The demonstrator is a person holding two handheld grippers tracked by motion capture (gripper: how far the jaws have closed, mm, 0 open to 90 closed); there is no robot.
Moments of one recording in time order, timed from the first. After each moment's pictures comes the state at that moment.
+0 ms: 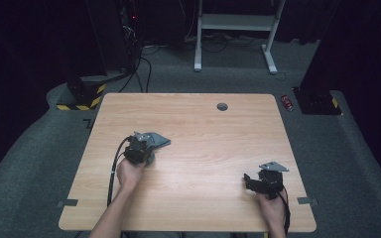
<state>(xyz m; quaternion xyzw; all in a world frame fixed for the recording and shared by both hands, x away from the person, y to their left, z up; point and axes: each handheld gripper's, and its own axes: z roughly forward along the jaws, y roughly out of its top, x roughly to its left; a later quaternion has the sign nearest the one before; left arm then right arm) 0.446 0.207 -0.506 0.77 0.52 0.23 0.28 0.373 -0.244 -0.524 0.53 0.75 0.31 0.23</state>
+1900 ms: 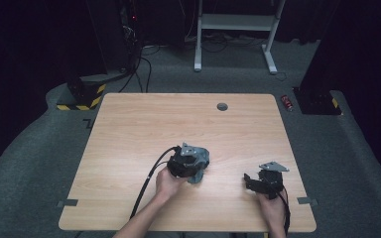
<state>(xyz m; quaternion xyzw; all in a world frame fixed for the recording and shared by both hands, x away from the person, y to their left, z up) 0.408 0.071 -0.491 0.84 0.36 0.13 0.39 0.373 -0.244 -0.524 0.53 0.75 0.31 0.23</state>
